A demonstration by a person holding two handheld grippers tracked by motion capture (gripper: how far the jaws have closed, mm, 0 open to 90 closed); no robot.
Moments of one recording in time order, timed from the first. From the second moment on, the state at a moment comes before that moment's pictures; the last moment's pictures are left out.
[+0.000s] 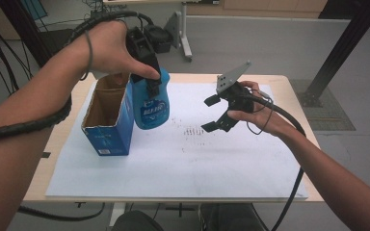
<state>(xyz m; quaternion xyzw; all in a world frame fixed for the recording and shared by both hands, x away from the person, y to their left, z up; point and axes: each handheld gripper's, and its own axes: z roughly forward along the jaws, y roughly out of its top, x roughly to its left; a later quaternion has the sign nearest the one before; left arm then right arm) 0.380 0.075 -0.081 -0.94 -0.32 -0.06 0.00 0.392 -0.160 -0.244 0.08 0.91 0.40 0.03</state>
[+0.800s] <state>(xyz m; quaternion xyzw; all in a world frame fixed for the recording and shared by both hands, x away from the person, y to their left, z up) 0.408 0.144 -0.019 -0.80 -0.59 -0.09 -0.03 0.386 -0.214 -0.219 0.11 0.92 0.36 0.07</state>
